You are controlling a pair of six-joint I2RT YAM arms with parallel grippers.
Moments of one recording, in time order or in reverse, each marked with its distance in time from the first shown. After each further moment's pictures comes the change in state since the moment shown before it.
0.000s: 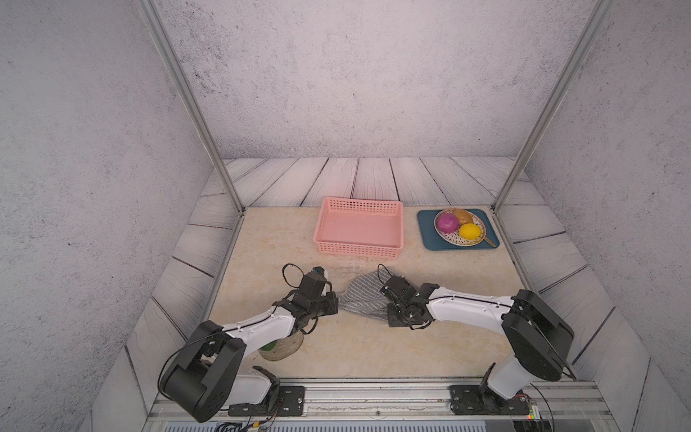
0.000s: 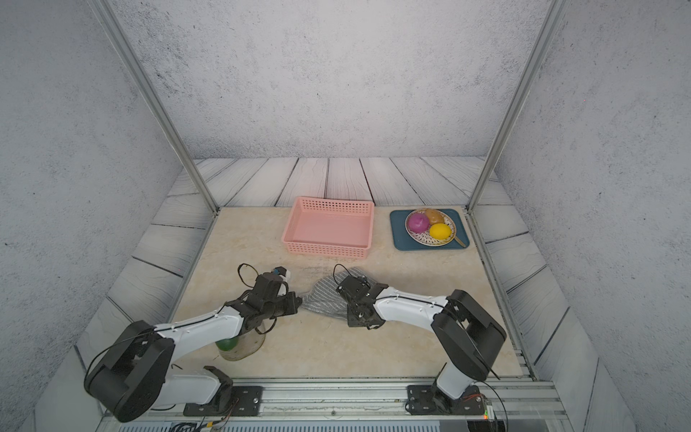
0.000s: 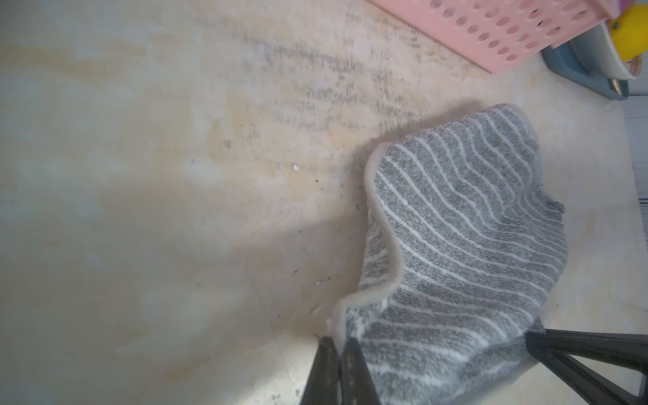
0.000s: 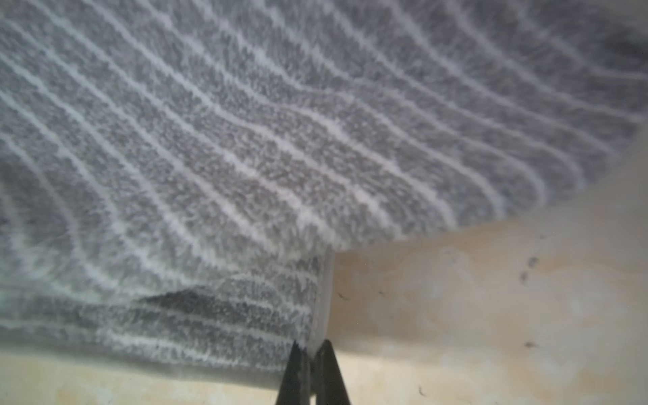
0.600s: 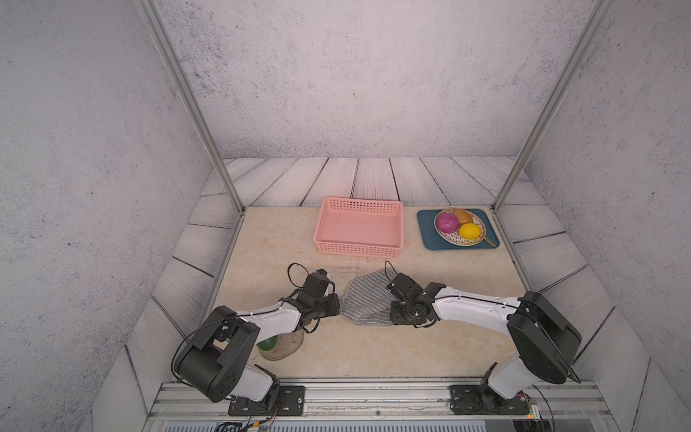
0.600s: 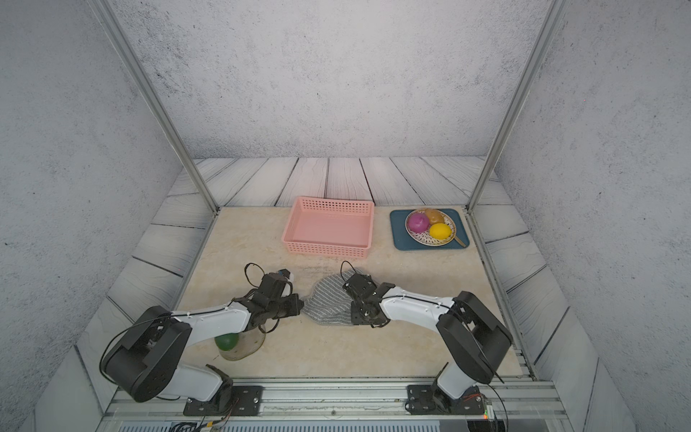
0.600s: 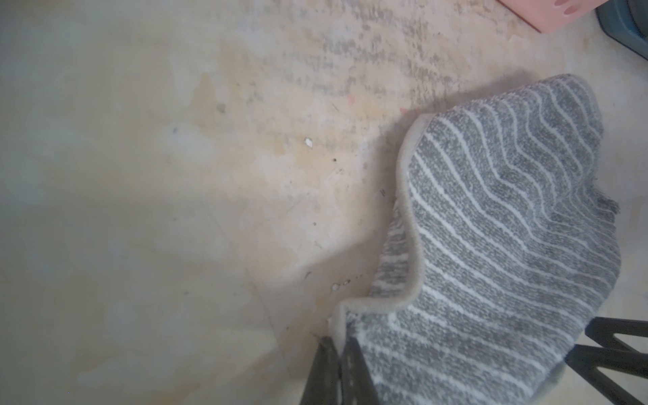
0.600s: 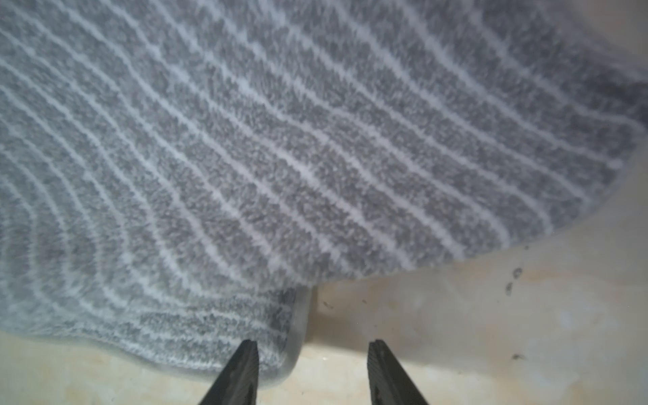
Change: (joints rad) left arm 0.000 0.150 0.015 0.039 0.022 0.007; right arm -0.032 0.010 -0.048 0.080 -0.071 -0.022
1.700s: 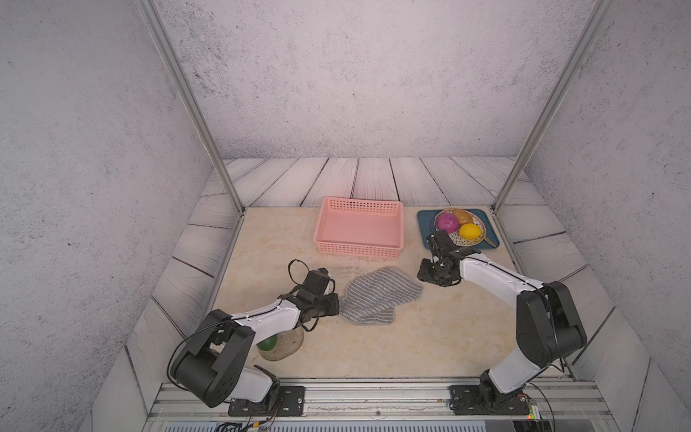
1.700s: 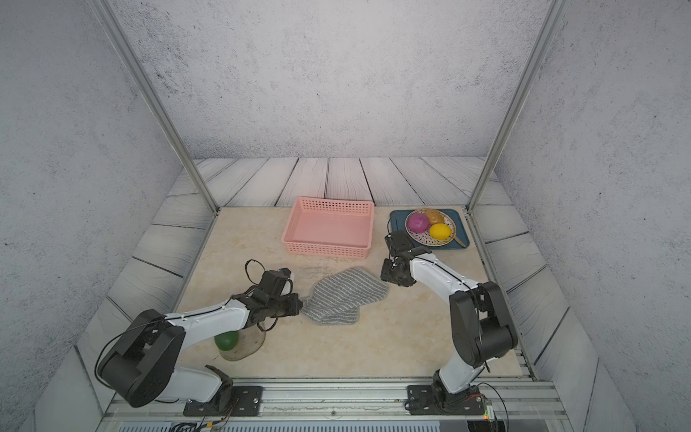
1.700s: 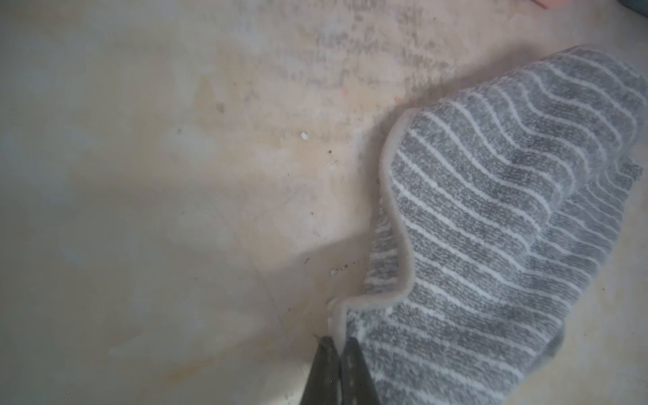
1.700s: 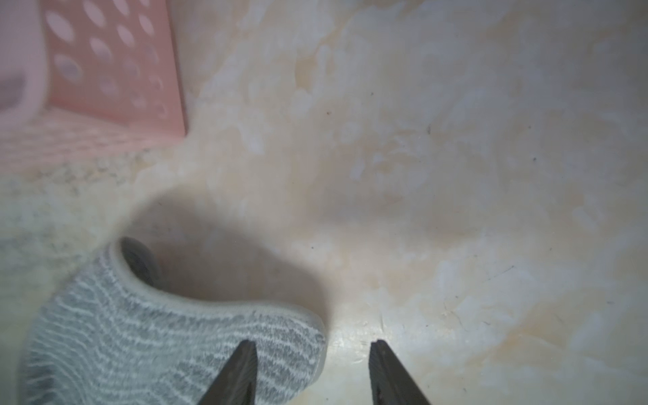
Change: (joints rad) left arm 0.000 -0.002 0.050 -0.112 0.001 0.044; right arm -0.479 0.035 0.209 -0.089 -0.056 -0.191
